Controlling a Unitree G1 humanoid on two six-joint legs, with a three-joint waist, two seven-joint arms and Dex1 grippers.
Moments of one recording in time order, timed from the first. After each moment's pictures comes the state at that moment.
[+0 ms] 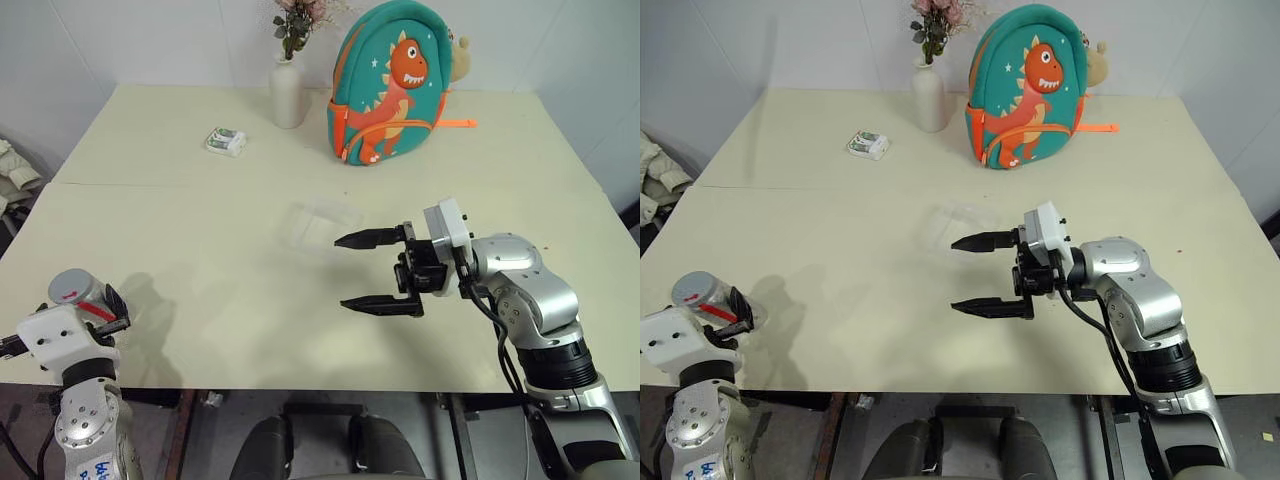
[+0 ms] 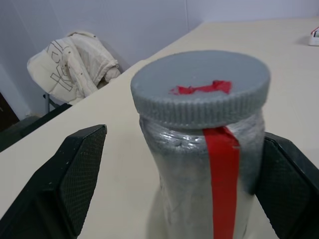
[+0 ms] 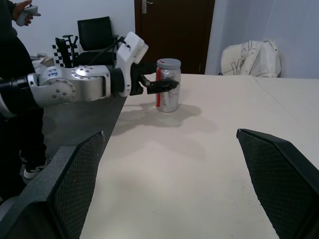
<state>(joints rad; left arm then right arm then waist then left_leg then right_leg) 0.17 0.09 0.54 -0.42 -0.10 0.18 0.17 -0.56 -0.53 0.09 -0.17 0.59 0.37 1.29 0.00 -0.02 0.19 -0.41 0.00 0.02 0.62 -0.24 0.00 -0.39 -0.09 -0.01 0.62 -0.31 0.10</state>
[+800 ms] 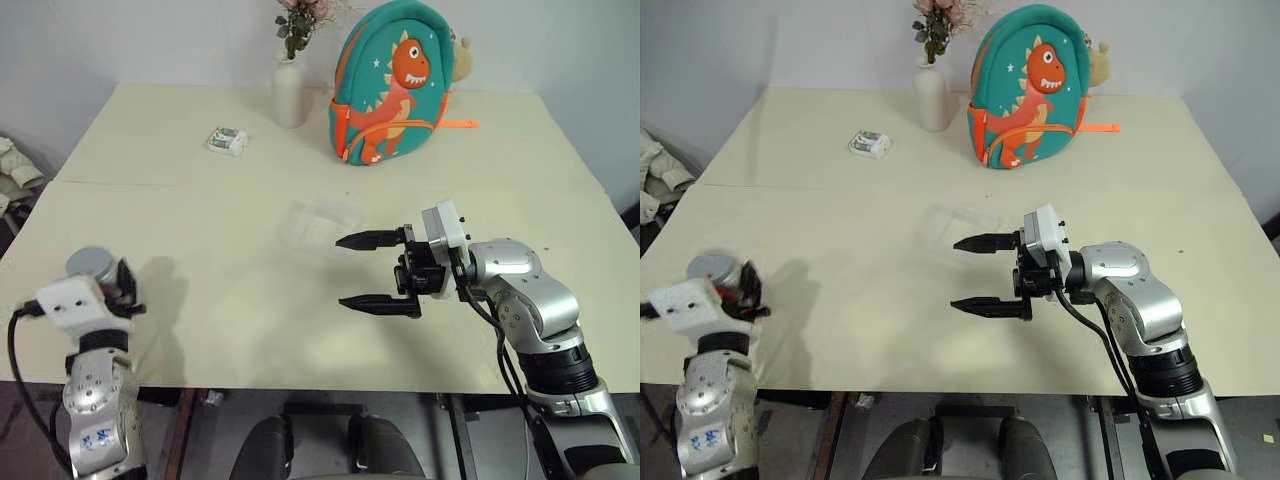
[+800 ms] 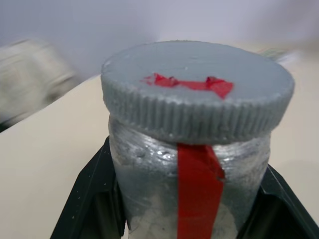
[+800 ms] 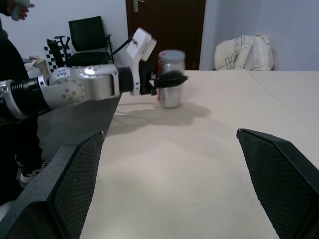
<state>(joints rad) 0.01 0.24 0.48 -0.35 -0.24 0.17 -0.02 -0.53 -0.53 0.08 -0.20 0.59 0.40 1.22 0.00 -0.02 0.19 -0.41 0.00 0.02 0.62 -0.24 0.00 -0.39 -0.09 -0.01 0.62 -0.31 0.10</state>
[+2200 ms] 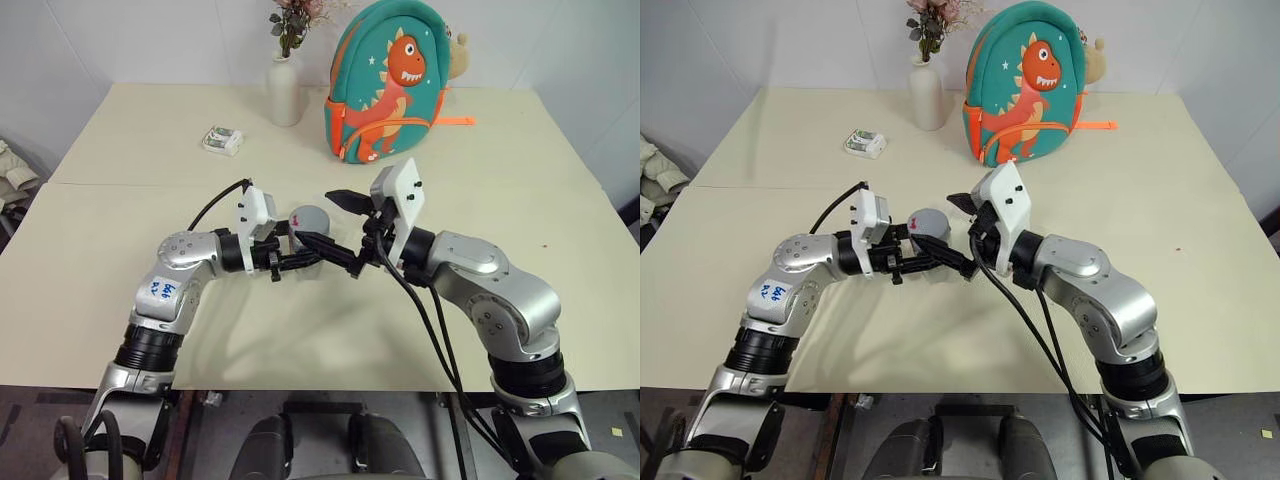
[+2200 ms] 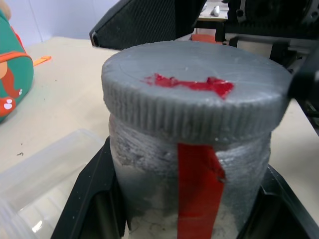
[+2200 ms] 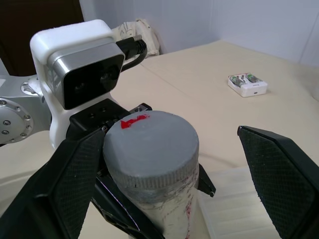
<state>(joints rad) -0.61 0.46 -0.08 0.05 -0.41 0.28 -0.98 -0.61 -0.35 0.13 -0.43 0.56 0.78 0.50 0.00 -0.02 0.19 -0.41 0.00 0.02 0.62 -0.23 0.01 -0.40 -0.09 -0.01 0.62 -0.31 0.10</state>
